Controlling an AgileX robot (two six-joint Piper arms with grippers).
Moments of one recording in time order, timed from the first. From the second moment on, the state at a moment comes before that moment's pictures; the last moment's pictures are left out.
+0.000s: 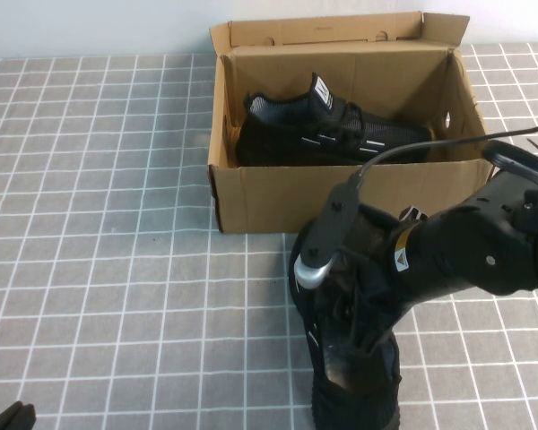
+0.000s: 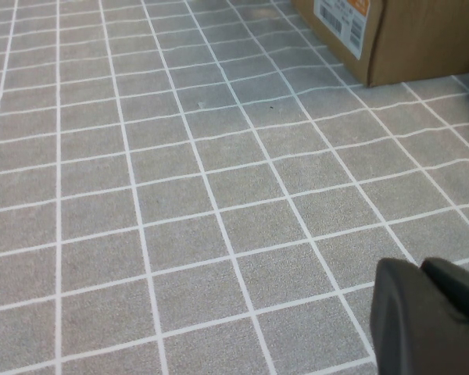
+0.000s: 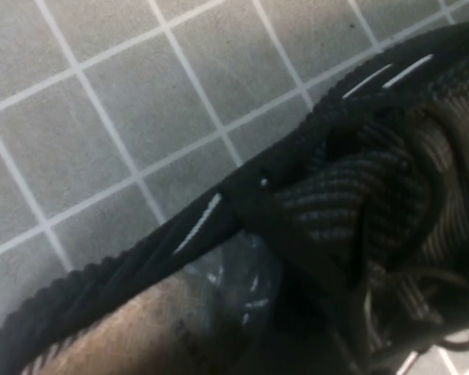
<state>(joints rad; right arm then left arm) 0.74 1.61 -1.05 0.04 0.56 -0.38 -0.20 -0.01 0.03 -0.17 0.39 0.26</state>
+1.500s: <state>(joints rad) 0.74 1.36 -1.30 0.11 0.79 -0.30 -0.20 -0.01 0.03 -0.17 0.39 0.26</state>
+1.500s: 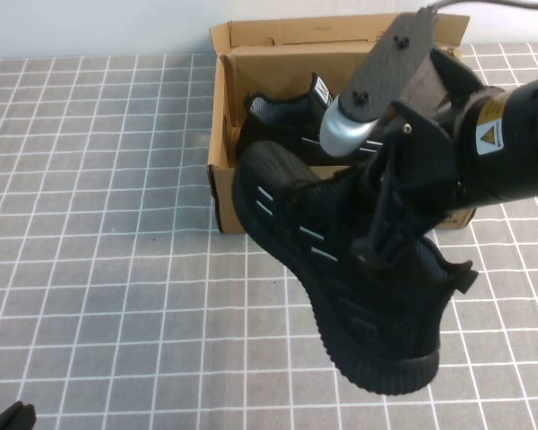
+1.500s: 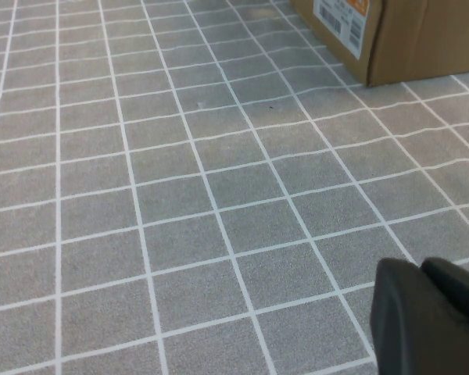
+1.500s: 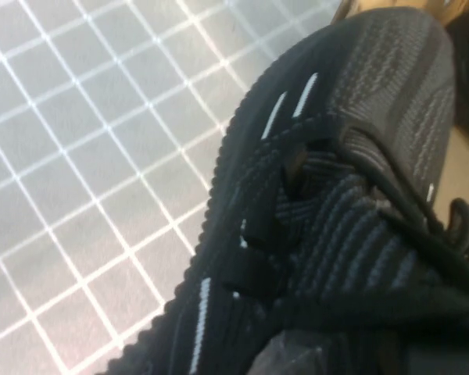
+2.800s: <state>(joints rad) 0.74 1.36 -1.30 0.17 0.77 -0.30 -0.20 0.16 -0.12 -0.68 0.24 0.16</state>
